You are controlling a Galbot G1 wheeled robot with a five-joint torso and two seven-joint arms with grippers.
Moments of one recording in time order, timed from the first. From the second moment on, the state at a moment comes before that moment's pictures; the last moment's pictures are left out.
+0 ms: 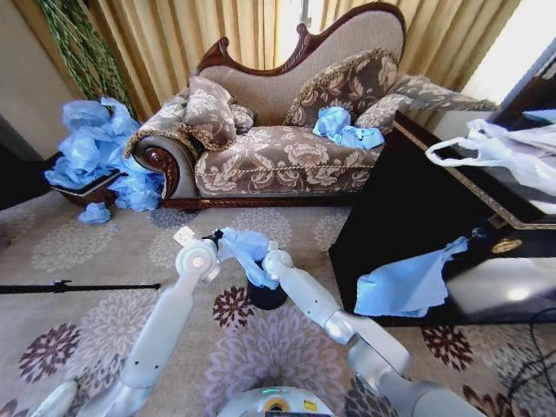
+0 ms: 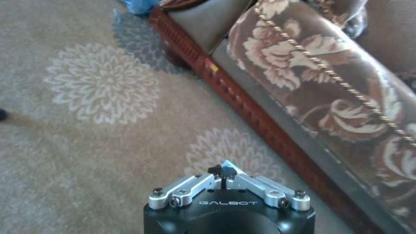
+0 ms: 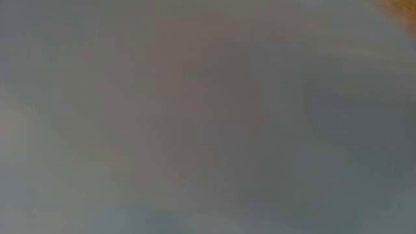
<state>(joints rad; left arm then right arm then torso) 0.80 -1.19 -0.31 -1.88 -1.37 0.28 -1.09 -0.36 1.61 -0.25 0.84 1.15 -0.64 0.46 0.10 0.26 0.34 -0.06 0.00</state>
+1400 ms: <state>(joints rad) 0.93 -1.21 -0.29 -1.87 -1.24 0.29 -0.97 -0.43 1.55 -0.30 1.07 1.05 -0.68 0.56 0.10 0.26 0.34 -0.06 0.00</state>
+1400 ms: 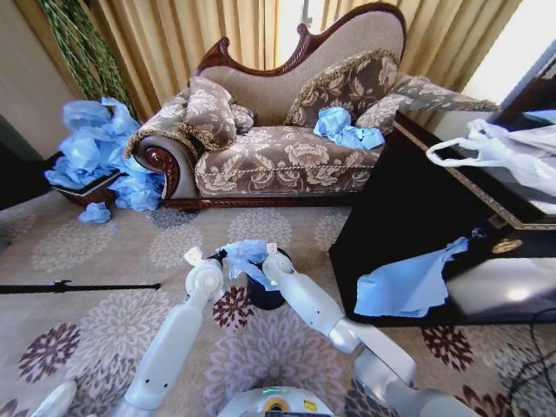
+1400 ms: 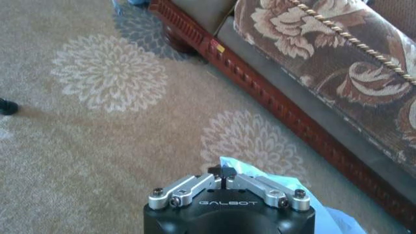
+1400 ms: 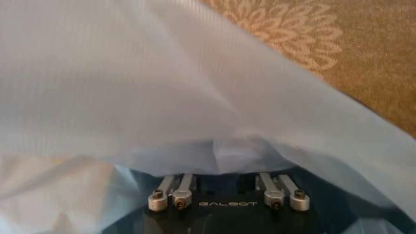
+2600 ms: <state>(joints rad) 0.93 -1.21 -0.29 -1.90 -1.25 0.28 -0.97 -0.40 1.53 -0.36 1.03 0.90 -0.73 0.51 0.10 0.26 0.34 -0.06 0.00</state>
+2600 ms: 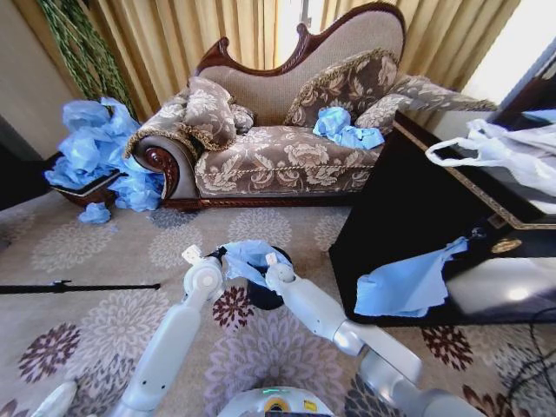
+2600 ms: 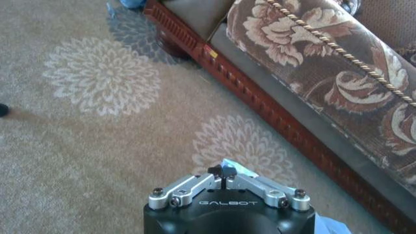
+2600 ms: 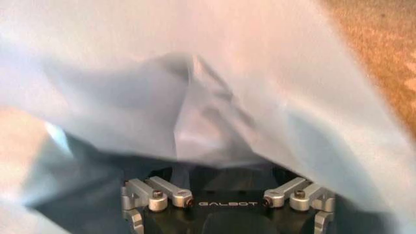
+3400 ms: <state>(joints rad) 0.98 -1.21 -0.31 -1.93 -1.24 0.28 -0.94 -0.45 1.54 -0.39 1.05 0.97 -0.72 0.55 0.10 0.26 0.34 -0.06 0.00</state>
